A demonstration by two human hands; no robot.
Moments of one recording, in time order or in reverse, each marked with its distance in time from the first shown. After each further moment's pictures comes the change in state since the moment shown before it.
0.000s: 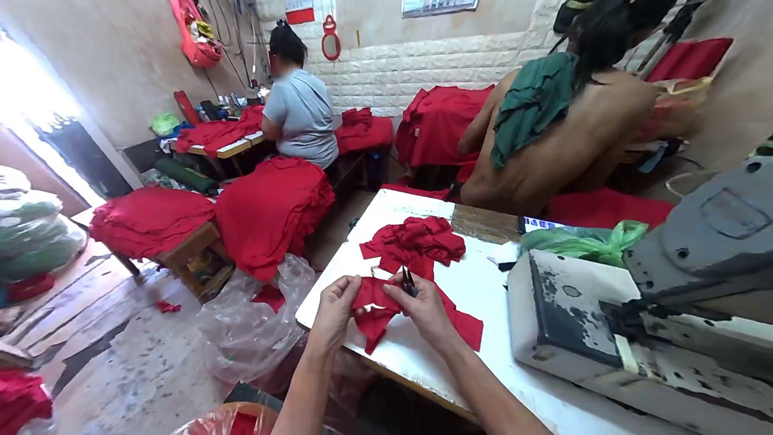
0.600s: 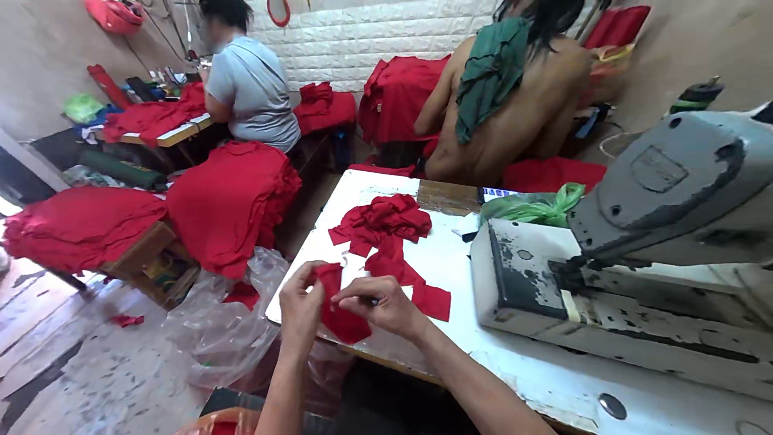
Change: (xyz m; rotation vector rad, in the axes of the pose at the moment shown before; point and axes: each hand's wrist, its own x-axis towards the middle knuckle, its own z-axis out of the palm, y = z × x) left_hand 0.002 -0.011 -0.007 0.562 0.104 0.445; right_hand -0.008 0.005 0.000 -0.159 -0.328 -0.491
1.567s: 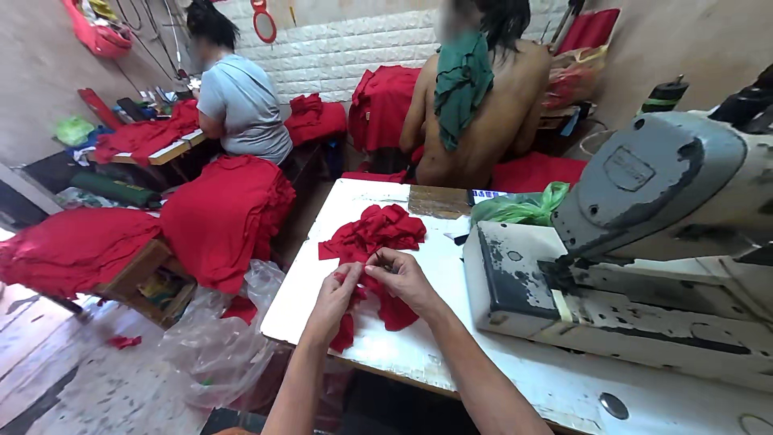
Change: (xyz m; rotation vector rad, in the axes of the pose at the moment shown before) left_hand 0.021 0.017 0.045 -0.353 -0.404 -0.393; right_hand 0.010 0.006 -0.048 0.119 0.269 0.477
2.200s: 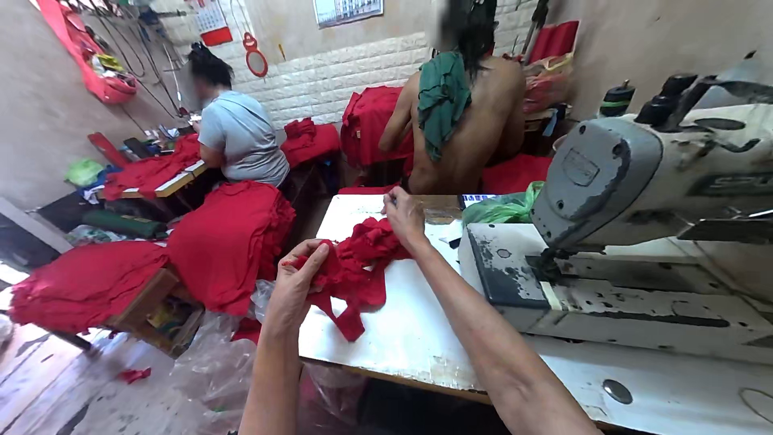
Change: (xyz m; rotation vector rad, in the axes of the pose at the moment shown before) left_hand 0.001 0.067 -0.039 -0.209 0.002 0.240; right_hand 0.110 -0.012 -0.042 -0.738 0.480 0.063
